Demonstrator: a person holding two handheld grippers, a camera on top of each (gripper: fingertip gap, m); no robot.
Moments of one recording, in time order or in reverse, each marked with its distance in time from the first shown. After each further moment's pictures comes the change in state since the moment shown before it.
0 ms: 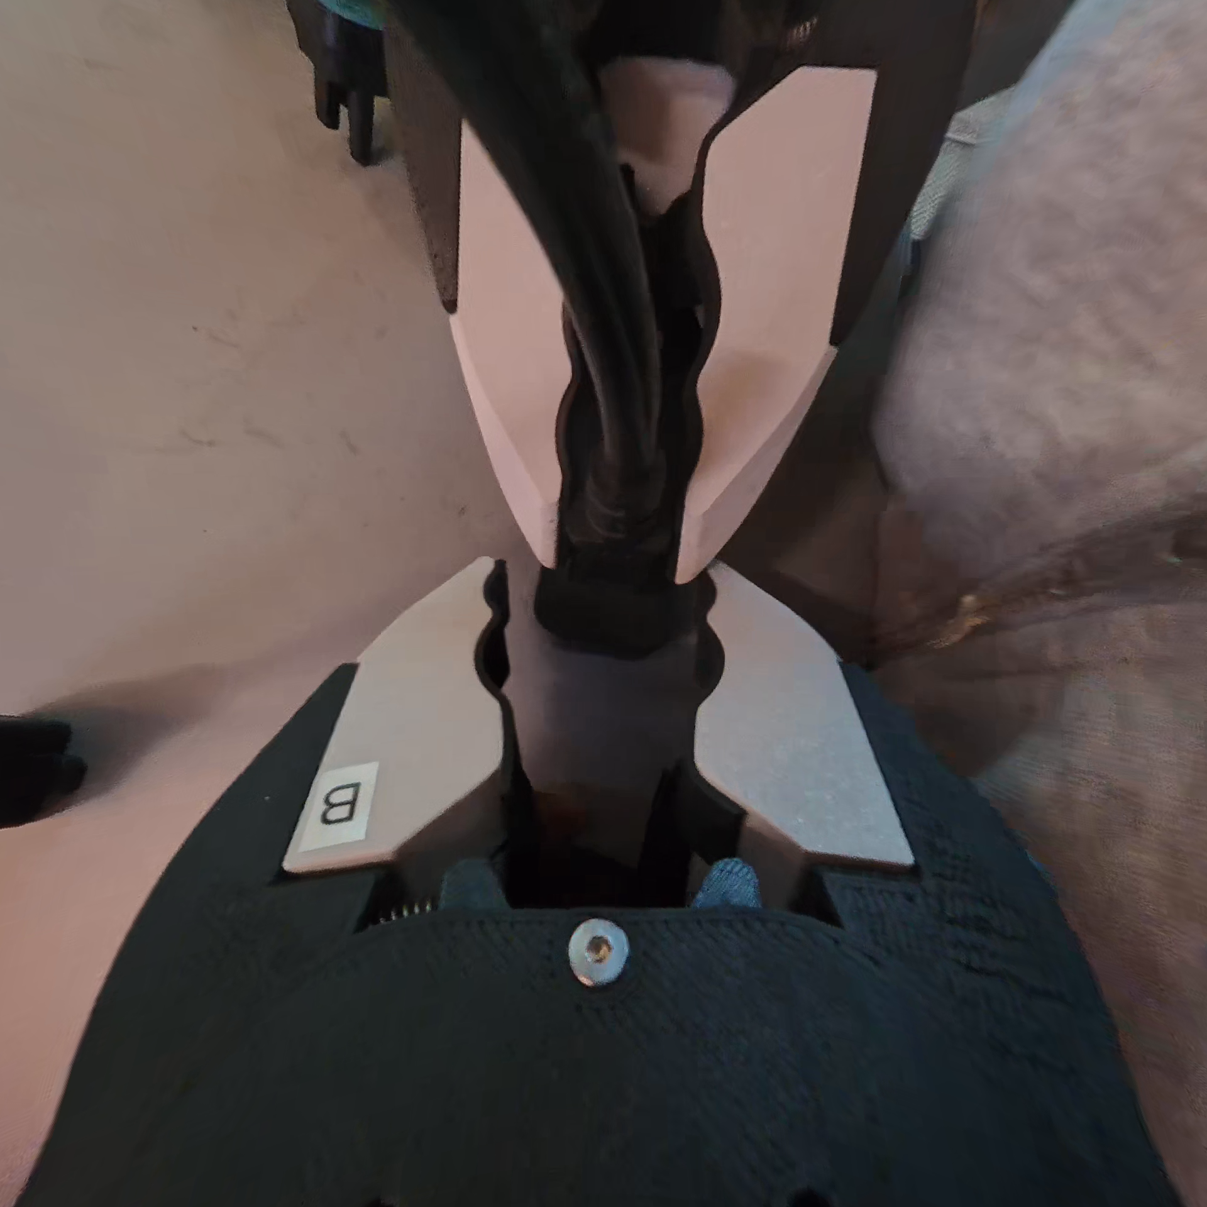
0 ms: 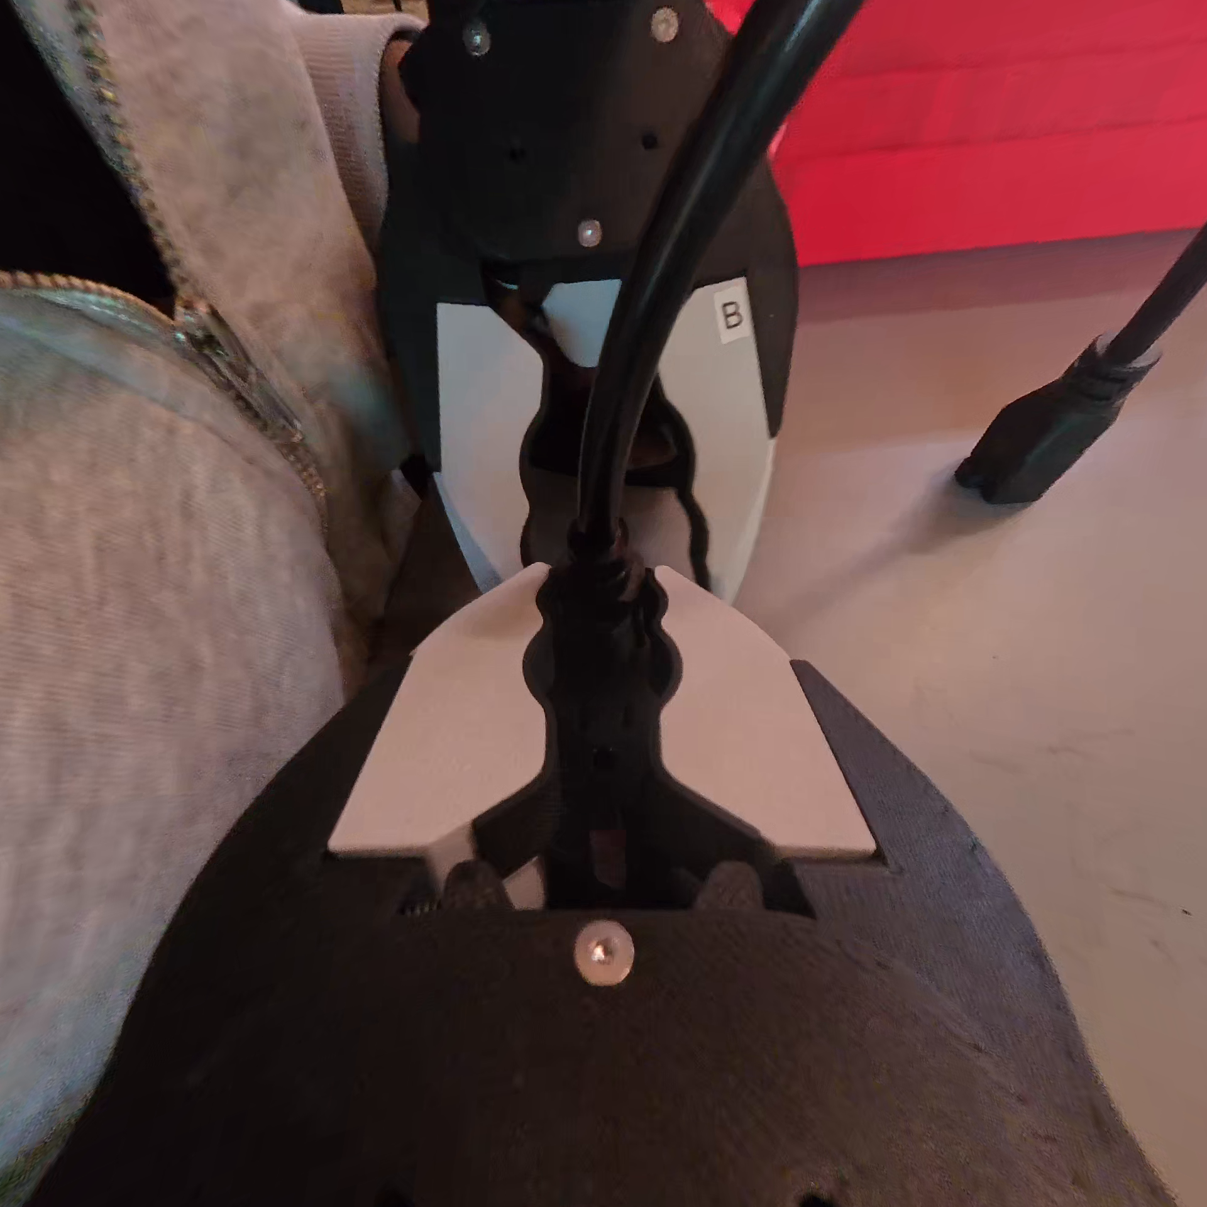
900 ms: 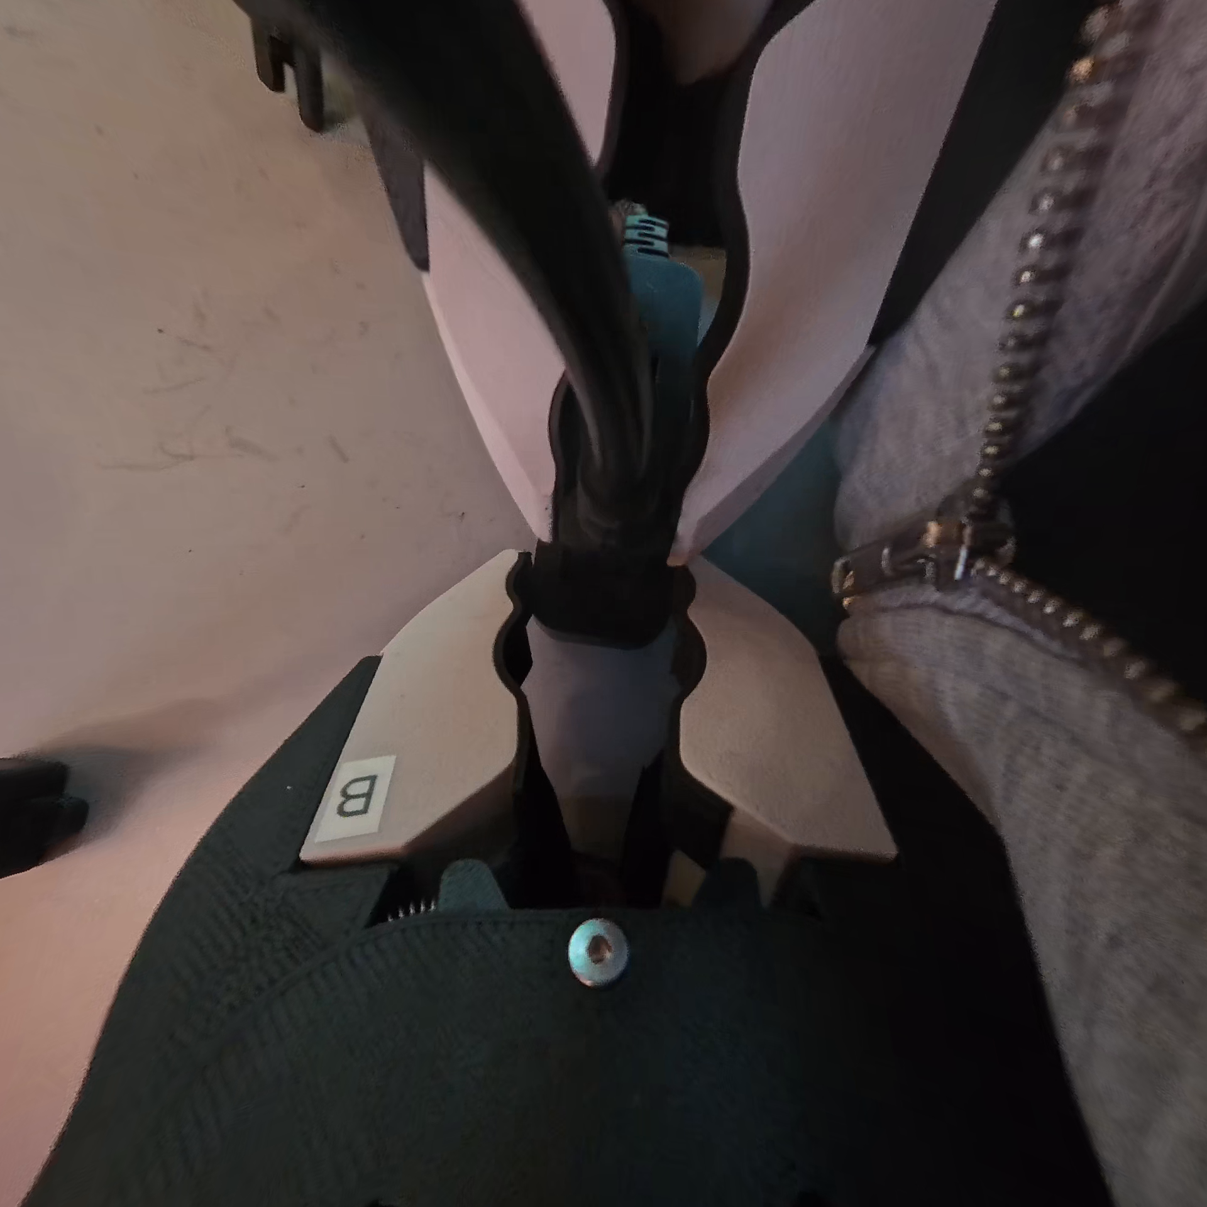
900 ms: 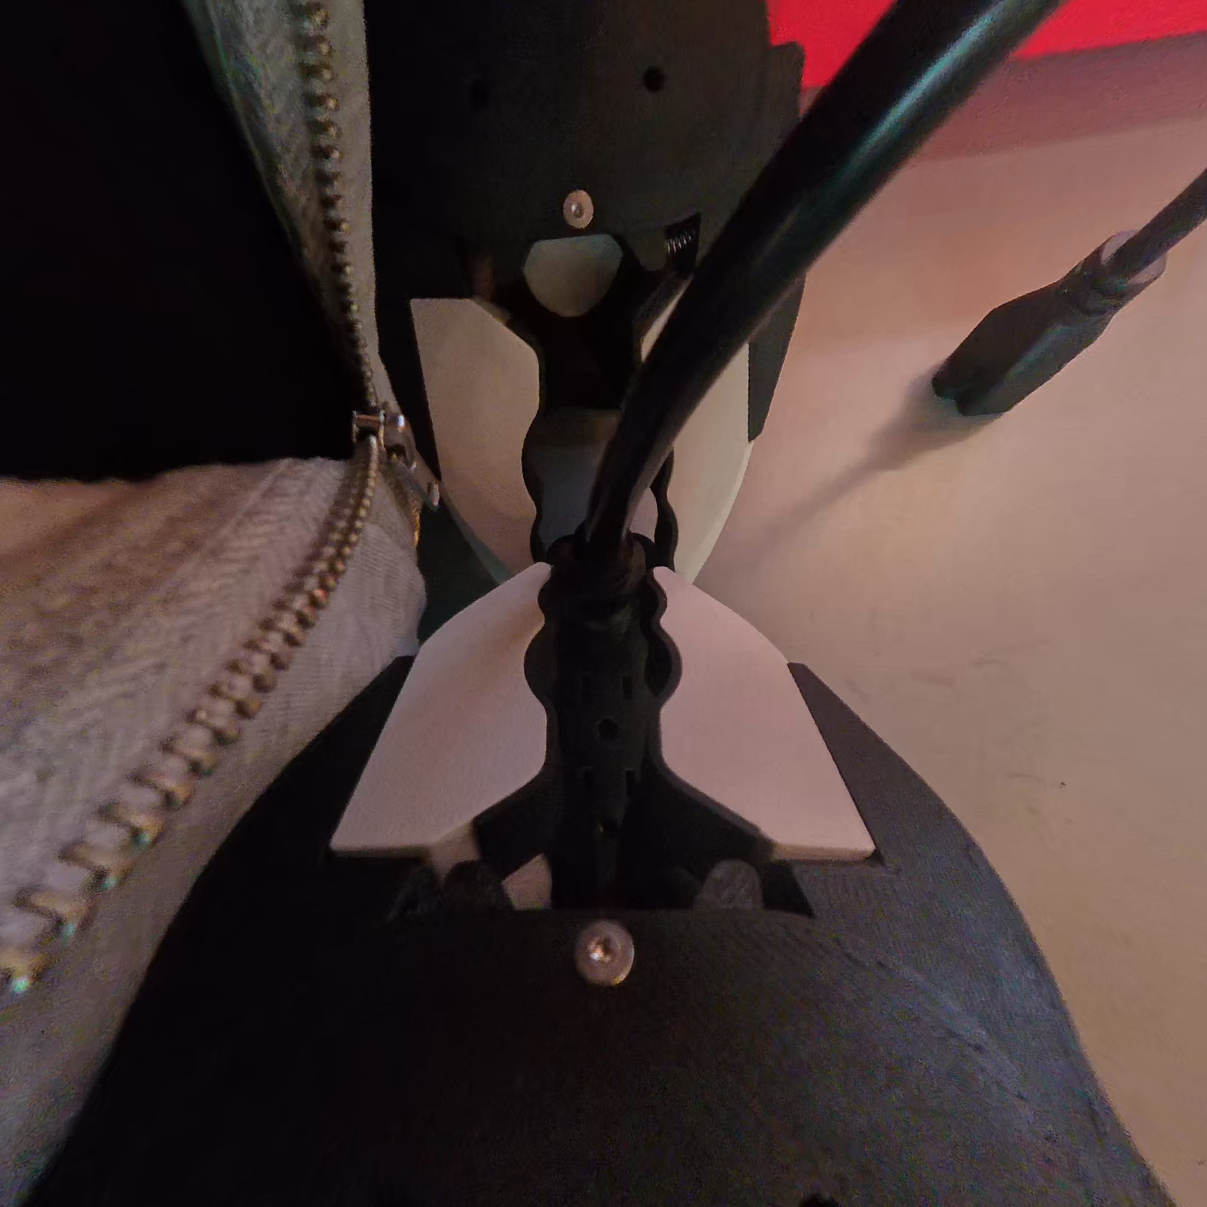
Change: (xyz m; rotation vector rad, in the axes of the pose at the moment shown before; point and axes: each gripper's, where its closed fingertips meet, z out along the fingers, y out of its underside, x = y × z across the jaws) left arm -0.004 0.002 0.006 -0.053 0.038 0.035; right arm 0.007 0.008 -0.006 -0.291 0.095 0.017
